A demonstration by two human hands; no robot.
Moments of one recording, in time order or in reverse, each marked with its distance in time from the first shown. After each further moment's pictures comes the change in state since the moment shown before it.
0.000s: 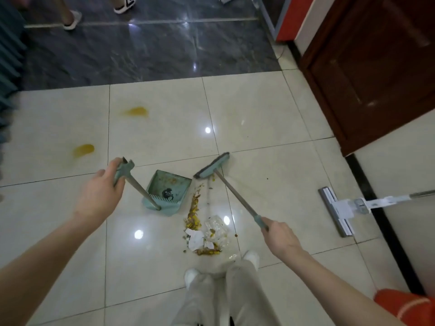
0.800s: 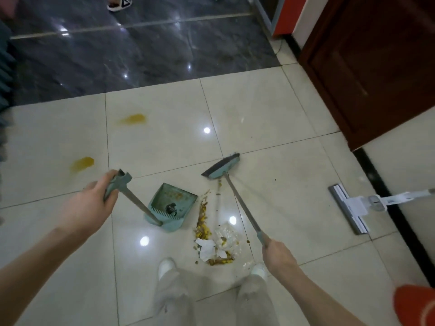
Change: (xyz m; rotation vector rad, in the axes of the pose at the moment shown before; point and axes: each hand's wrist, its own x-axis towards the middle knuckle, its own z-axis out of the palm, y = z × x) left_hand 0.061 -0.049 -0.013 0.114 -0.096 0.092; right_hand 0.037 -0.049 0.059 0.031 -0.113 0.222
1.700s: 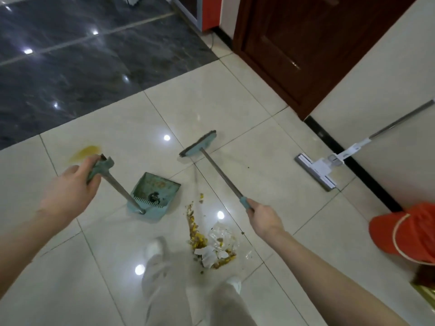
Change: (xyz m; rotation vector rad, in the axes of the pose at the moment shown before) left_hand 0.153 0.031 -0.038 0.068 0.019 0.359; right_hand -0.009 -0.058 -0.068 0.315 0.237 0.033
